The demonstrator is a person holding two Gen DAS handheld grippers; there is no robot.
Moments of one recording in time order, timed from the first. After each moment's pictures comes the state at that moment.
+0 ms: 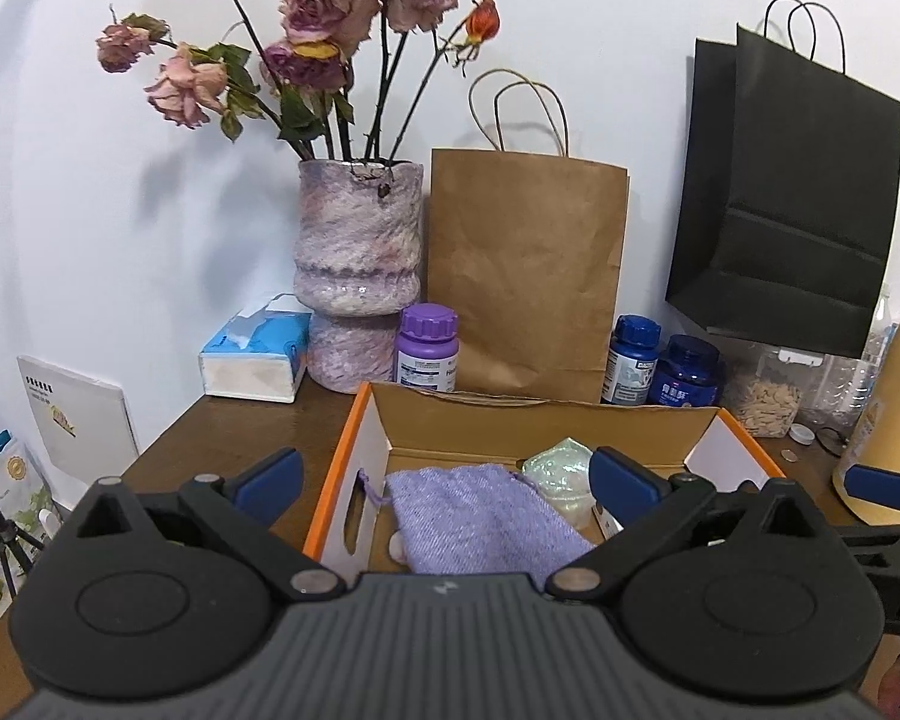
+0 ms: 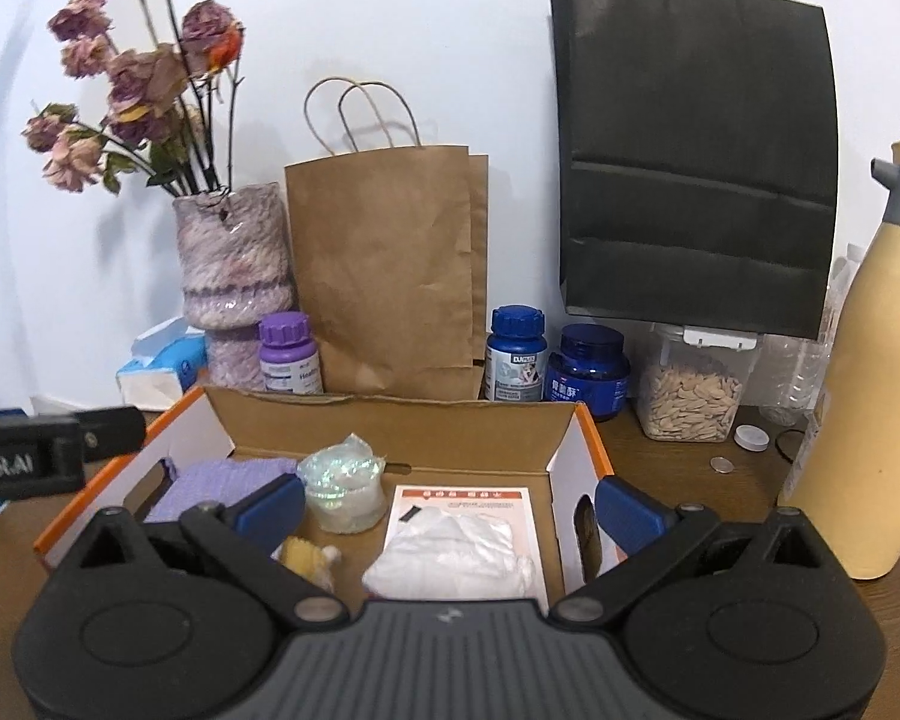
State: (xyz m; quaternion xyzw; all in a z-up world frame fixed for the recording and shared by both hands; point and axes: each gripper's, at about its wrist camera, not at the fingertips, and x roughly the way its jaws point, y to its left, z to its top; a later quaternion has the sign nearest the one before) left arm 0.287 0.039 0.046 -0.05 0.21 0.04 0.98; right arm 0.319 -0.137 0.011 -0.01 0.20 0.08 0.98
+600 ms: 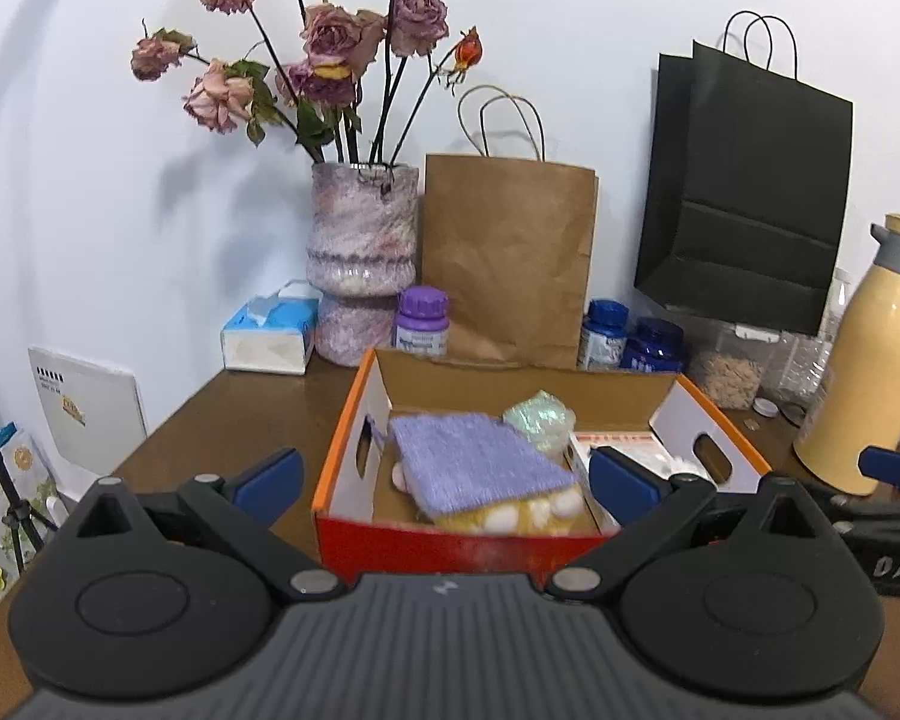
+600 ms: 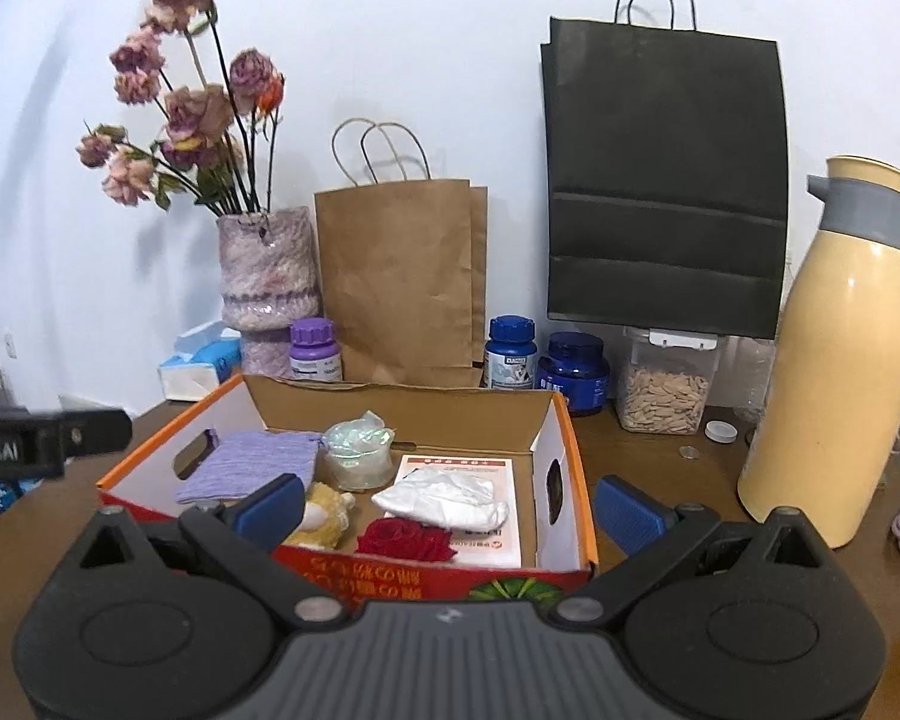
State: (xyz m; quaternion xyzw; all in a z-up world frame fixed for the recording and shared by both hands) left arm 0.213 0.030 0.042 -0.05 0.20 0.04 0.98; right arm 0.237 -0.166 0.012 0.00 0.17 0.10 0.98
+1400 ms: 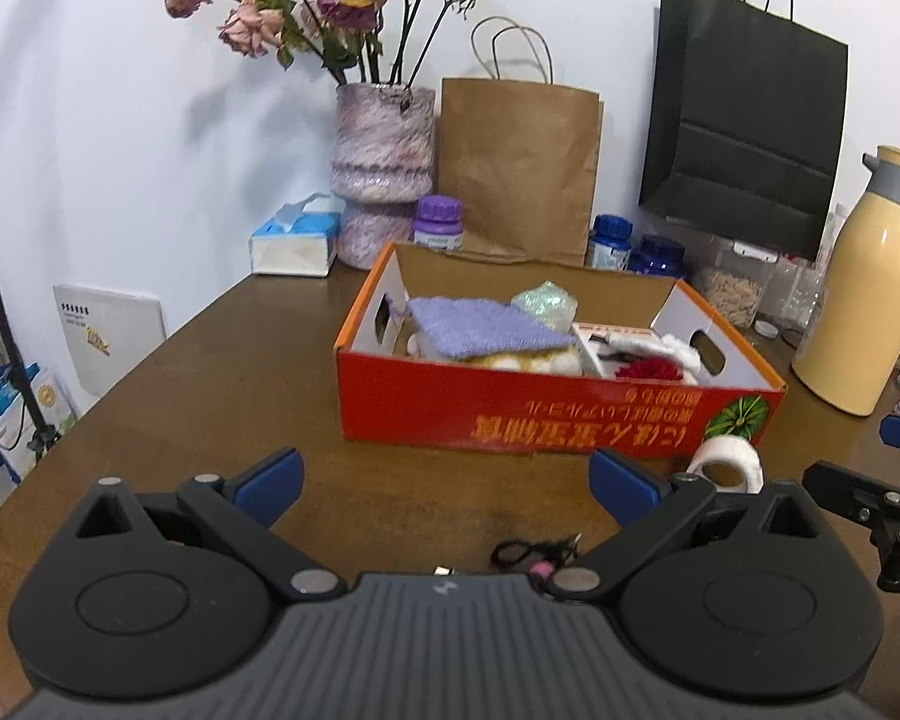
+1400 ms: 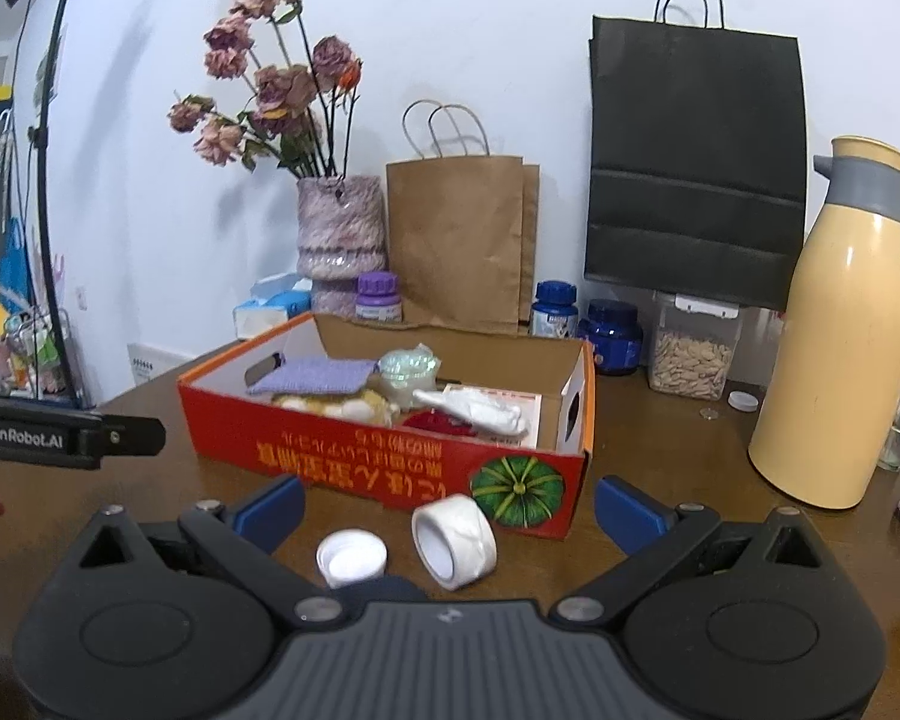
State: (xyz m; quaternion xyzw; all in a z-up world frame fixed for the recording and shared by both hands) left arm 0.157 0.020 0.009 -0.05 0.26 0.05 0.96; right arm 0.175 -0.199 -0.015 -0.04 0.18 0.17 0.97
